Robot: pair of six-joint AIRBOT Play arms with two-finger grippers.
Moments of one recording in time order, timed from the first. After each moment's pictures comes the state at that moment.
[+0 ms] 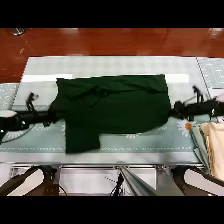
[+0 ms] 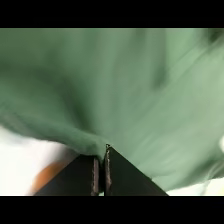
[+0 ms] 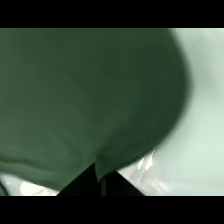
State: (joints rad) left arm 0.32 -1.11 0.54 0.52 -0.98 -1.20; right arm -0.34 -1.27 0.86 -0.90 1.24 1.32
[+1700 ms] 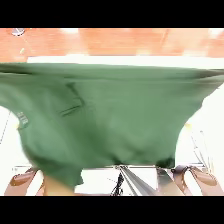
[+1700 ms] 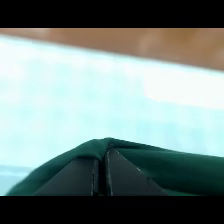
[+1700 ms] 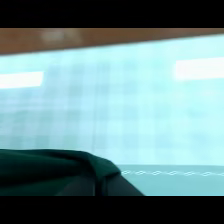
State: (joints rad) left arm 0.24 -0.66 1.22 1.25 -1.17 -1.51; right arm -0.25 -0.66 1.23 -1.18 1.29 1.49
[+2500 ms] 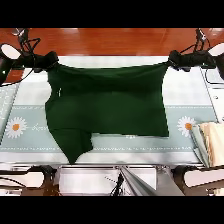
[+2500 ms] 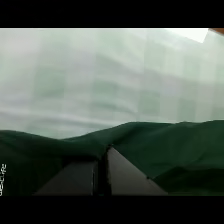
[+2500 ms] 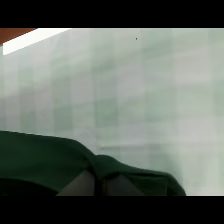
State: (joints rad) left arm 0.08 -1.55 1.43 1.09 -0.86 -1.56; right arm -0.15 -1.65 1.53 -0.94 0.94 1.43
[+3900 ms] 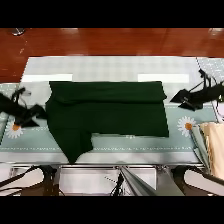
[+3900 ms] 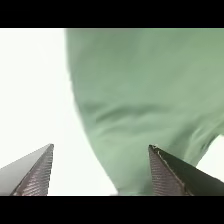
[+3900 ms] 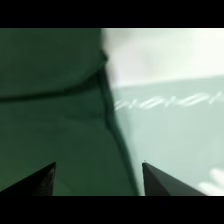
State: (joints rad) left arm 0.44 -1.26 0.82 1.22 -1.42 -1.40; right arm -0.32 -1.25 0.89 -1.01 1.19 1.35
